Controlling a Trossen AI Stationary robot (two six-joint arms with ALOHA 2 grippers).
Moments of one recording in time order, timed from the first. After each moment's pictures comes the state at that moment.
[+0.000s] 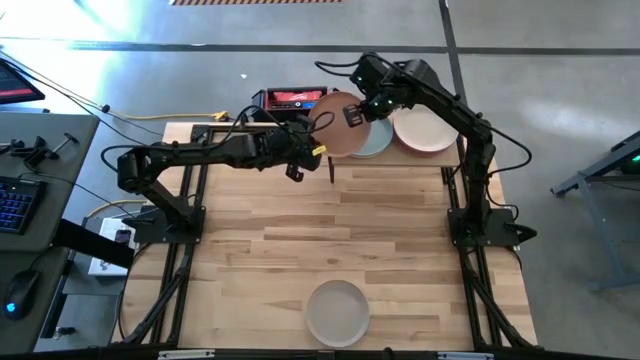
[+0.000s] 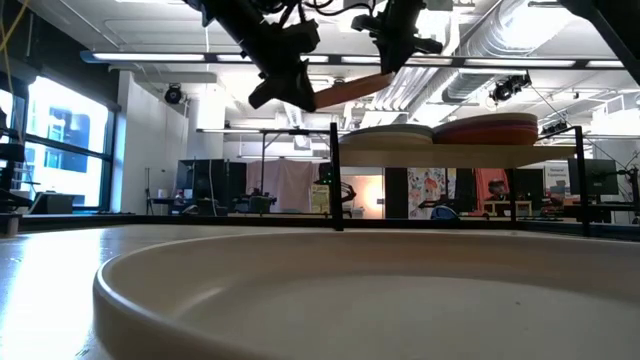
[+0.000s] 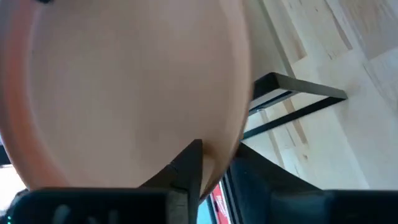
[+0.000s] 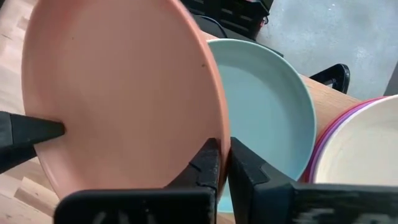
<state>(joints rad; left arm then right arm) 0.29 1.58 1.25 -0.30 -0.34 1.00 -0.51 1.95 2.35 -1.55 0.17 0.58</state>
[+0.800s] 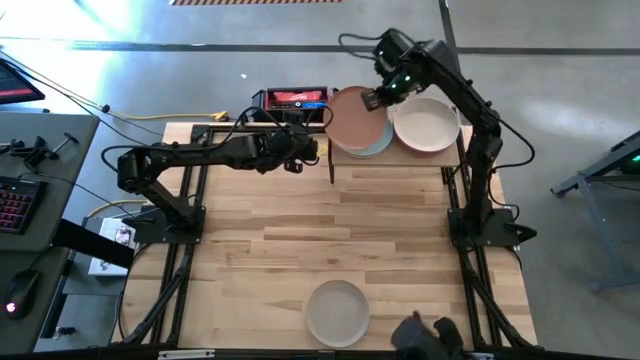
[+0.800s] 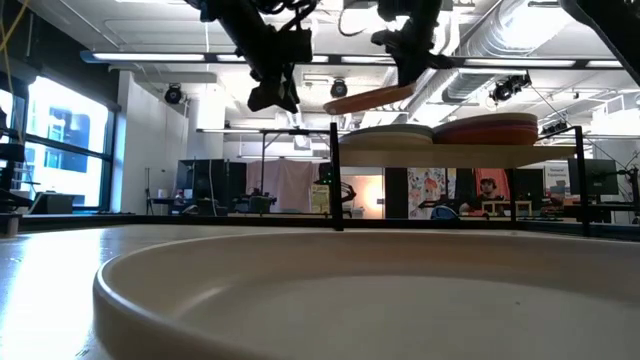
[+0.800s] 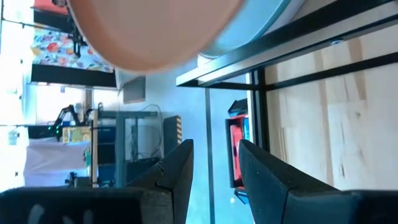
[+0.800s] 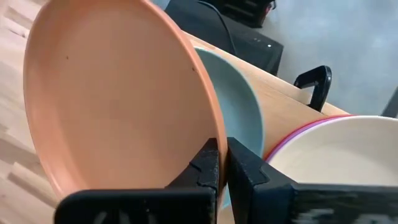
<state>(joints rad) 0.27 1.58 1.25 -0.32 -0.66 0.88 -0.74 1.95 2.35 -1.57 0.00 0.36</state>
